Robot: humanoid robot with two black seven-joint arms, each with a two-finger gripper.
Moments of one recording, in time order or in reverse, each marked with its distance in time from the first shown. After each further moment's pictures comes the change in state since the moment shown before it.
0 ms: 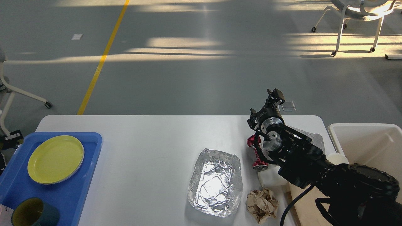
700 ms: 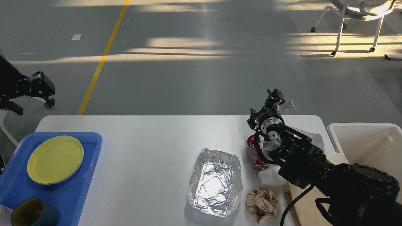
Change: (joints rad) left arm -0.555 -0.180 0.060 -0.010 -0.002 -0.709 -0.003; right arm 0.000 0.000 0.000 0.000 0.000 0.000 0.000
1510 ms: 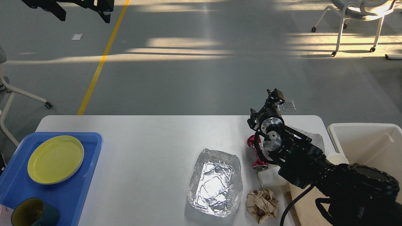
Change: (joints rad) left arm -0.458 -0.263 -0.042 -0.067 -0.011 -0.010 -0.011; right arm 0.000 0.000 0.000 0.000 -0.001 0.000 0.000
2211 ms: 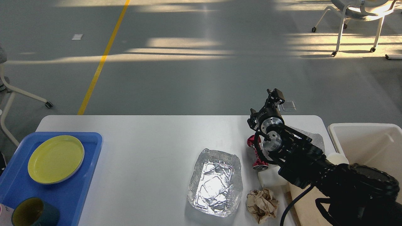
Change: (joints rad) left arm -0.076 0.005 -0.089 -0.003 -0.006 0.000 -0.001; right arm 0.000 0.000 0.000 0.000 0.001 0.000 0.000
